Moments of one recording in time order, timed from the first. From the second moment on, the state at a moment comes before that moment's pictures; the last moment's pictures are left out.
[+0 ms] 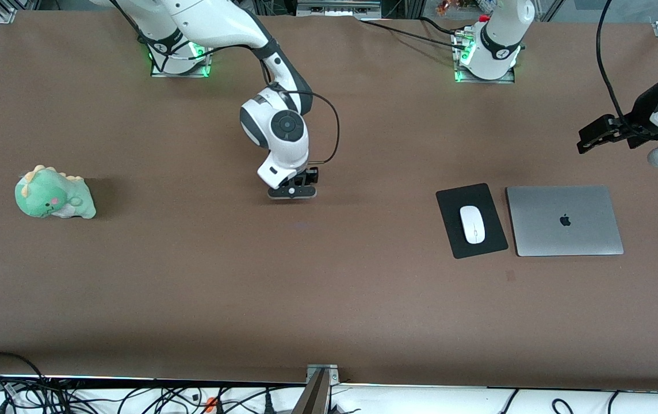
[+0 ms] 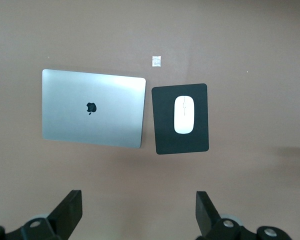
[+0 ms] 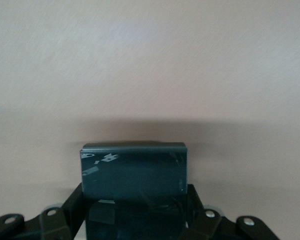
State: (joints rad) left arm 0.08 0.04 -0.12 -1.54 0.01 1.52 -0.18; right arm 0.81 0.63 -0.10 -1.81 -0.02 2.36 0.64
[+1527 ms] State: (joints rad) left arm -0.02 0.04 -0.01 -1.52 0.01 1.55 -0.11; right arm 0.15 0.45 -0.17 -2.14 -0.01 2.56 0.05
